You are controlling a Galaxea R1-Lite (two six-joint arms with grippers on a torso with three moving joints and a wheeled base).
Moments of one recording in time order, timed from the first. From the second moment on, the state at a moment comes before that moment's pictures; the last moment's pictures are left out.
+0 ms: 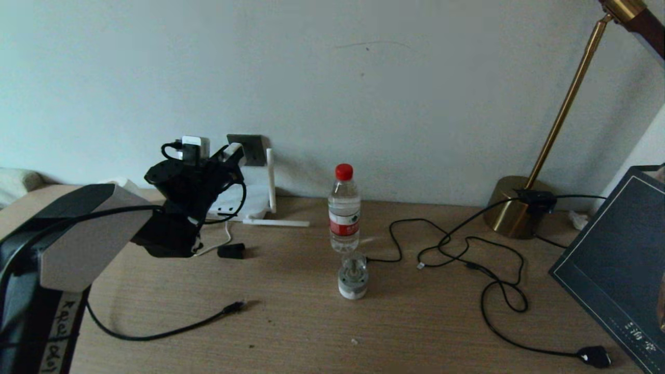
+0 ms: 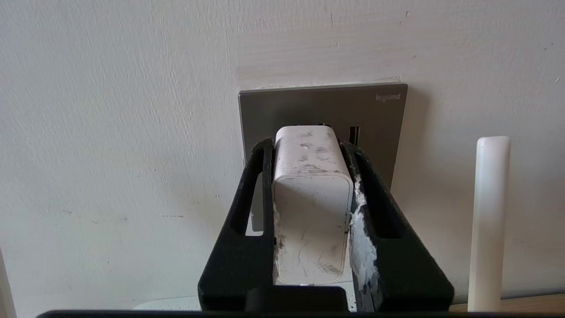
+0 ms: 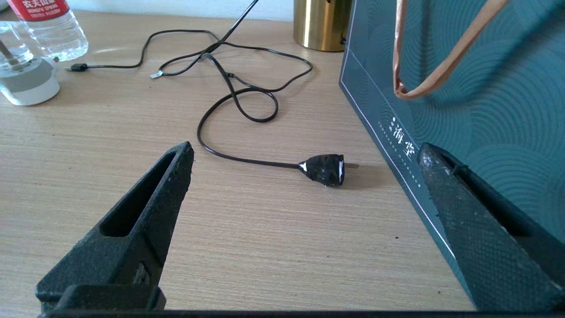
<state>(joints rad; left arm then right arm) -0.06 2.45 -1.49 -1.34 -0.16 0.06 0.00 0.00 0.00 0.00 -0.01 0.01</state>
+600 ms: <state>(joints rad) -0.06 2.48 -1.54 -1.31 -0.14 0.06 0.00 0.00 0.00 0.00 -0.01 0.01</state>
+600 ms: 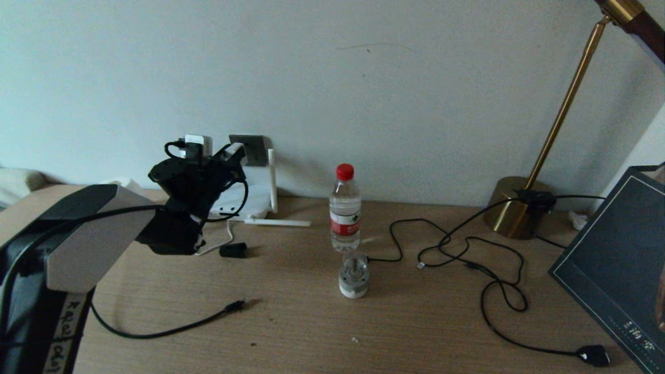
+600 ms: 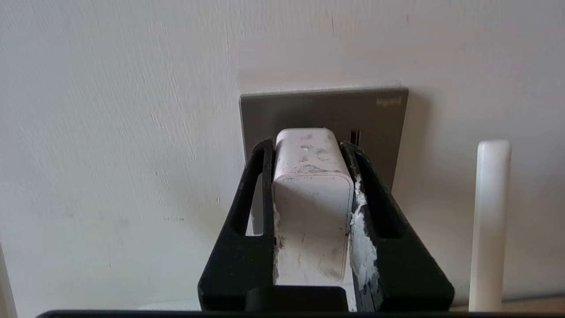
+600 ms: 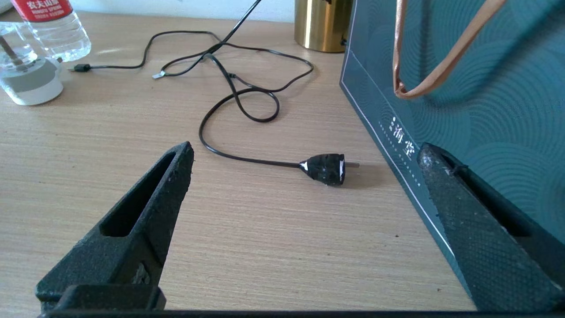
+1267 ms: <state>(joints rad) -0.07 2.49 -1.55 -1.31 -0.12 0.06 0.00 0.00 0.00 0.00 -0.01 0.01</state>
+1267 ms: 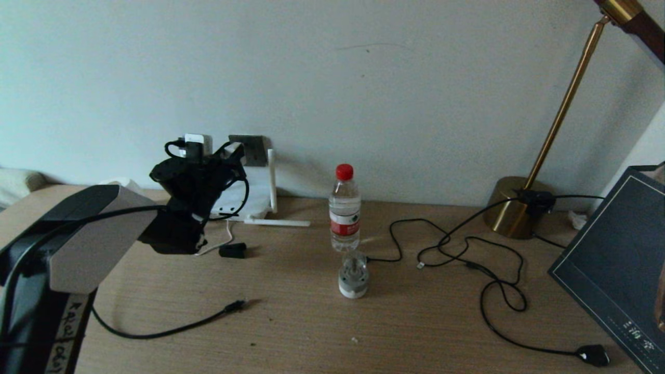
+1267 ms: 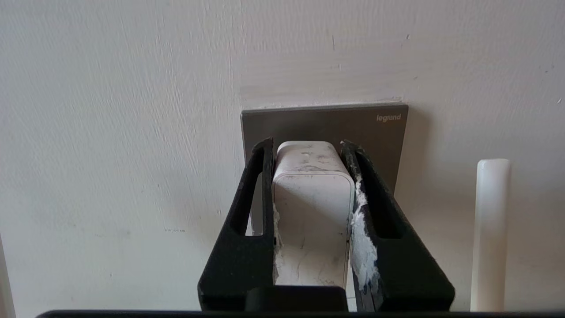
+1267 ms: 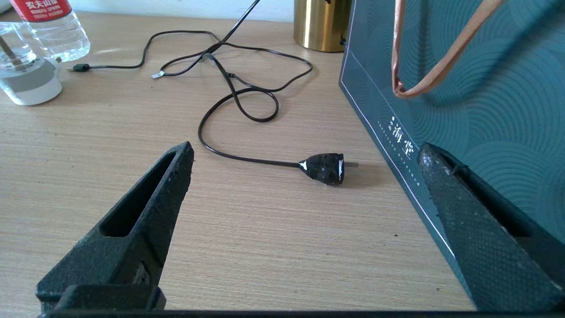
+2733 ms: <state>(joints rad) -0.09 2.46 -1.47 -1.36 -0.12 0.06 0.00 0.00 0.00 0.00 -0.01 0.01</state>
